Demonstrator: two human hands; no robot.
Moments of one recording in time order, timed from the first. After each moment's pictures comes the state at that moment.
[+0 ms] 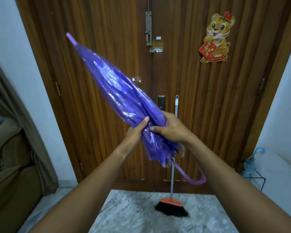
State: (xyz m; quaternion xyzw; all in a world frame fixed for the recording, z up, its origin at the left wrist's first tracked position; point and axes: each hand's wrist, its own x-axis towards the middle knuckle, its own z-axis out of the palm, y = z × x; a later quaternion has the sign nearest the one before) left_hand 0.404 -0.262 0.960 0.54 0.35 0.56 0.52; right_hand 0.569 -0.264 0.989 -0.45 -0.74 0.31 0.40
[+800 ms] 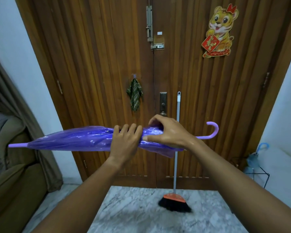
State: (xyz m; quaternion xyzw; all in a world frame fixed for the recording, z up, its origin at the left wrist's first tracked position) left_hand 0.366 -0.277 0.926 0.74 0.53 0.19 -0.36; right_hand 0.562 -0.279 0.975 -0.46 -0.82 0.12 0.31
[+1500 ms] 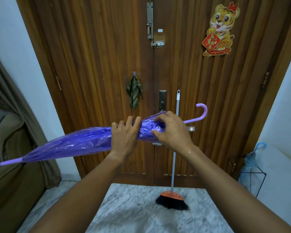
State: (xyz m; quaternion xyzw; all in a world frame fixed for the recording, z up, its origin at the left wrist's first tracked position) left_hand 0.374 -0.270 0.927 0.72 0.58 0.21 -0.32; right_hand 0.557 -0.292 0.961 -0.55 -0.75 -0.03 0.36
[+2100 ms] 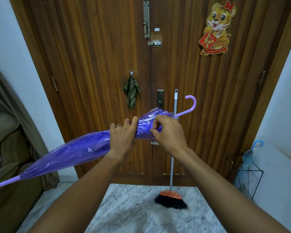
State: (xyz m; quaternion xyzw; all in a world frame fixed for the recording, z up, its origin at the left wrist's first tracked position) left_hand 0.378 -0.260 0.928 0.71 0.62 0.17 -0.27; right_hand 0.547 -0.294 0.954 -0.54 -0.72 0.00 0.43
